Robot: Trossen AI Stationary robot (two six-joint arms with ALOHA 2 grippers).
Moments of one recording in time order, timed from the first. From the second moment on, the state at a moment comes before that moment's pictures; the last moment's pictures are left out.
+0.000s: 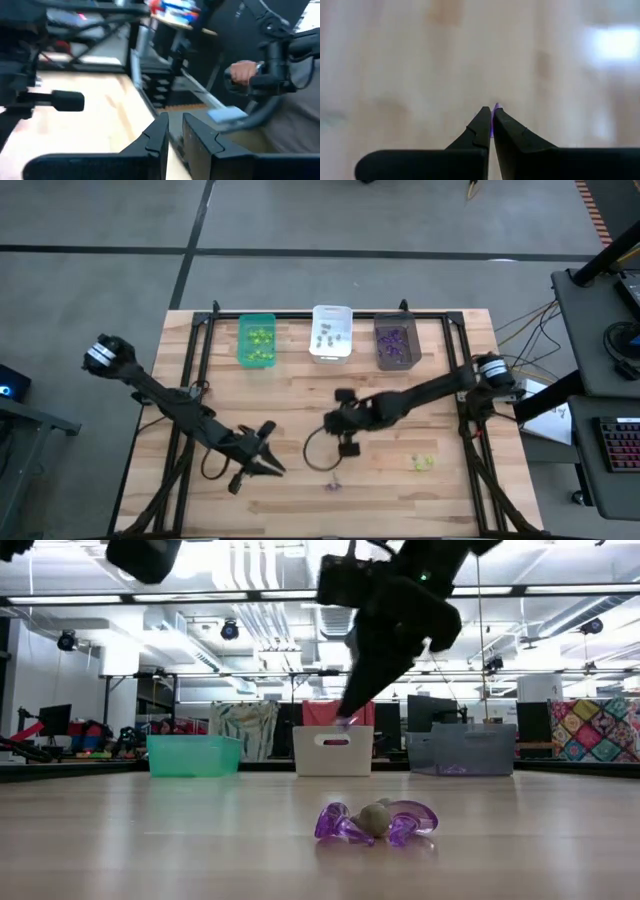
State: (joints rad) left arm -0.60 1.27 0.51 0.68 -0.11 -0.28; right arm 0.22 1.88 1.31 -0.44 0.18 0.06
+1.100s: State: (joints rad) left arm -0.34 1.21 0.51 0.43 -0.43 0.07; right arm -0.80 1.71 1.30 -0.94 0.28 -0.16
